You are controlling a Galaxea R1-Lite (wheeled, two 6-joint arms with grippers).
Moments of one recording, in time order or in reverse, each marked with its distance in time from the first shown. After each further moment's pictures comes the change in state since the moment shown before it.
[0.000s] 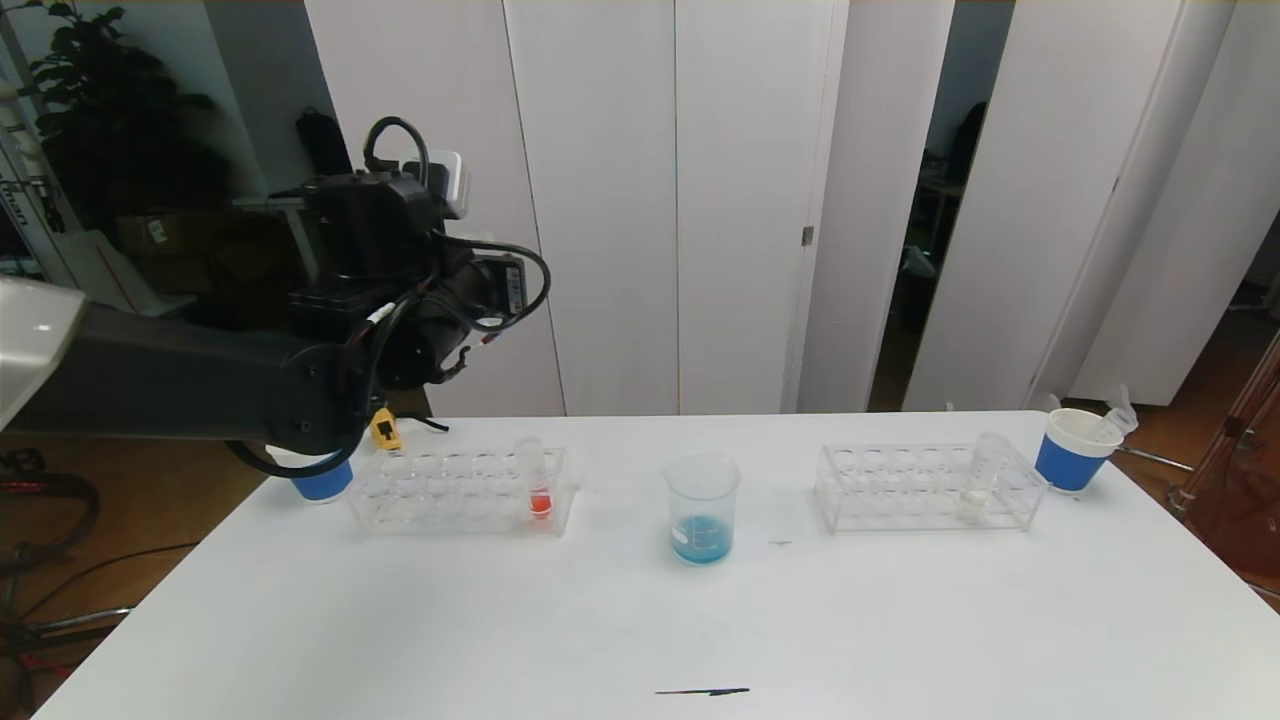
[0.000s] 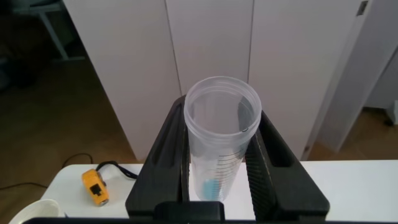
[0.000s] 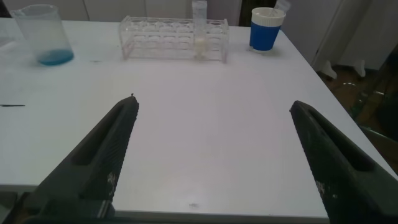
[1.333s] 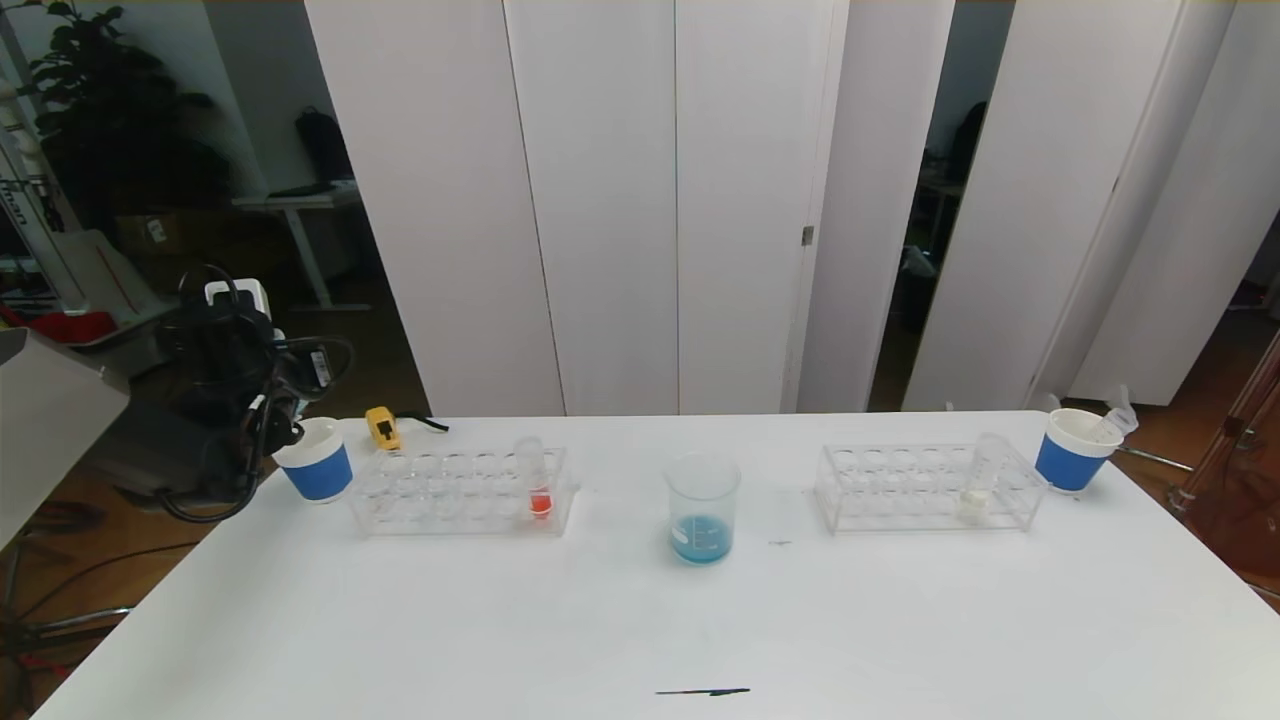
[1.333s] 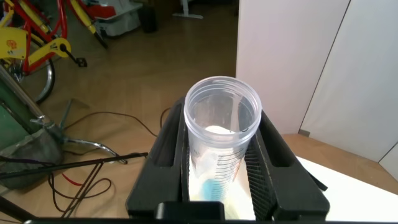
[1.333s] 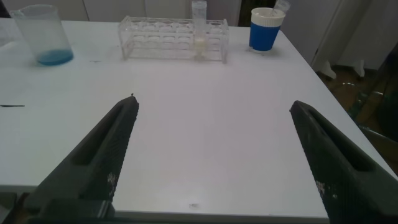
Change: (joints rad) left arm 0.503 0.291 0.060 -0.290 -0.001 -0.026; right arm 0.000 0.000 0.000 0.000 0.001 0.000
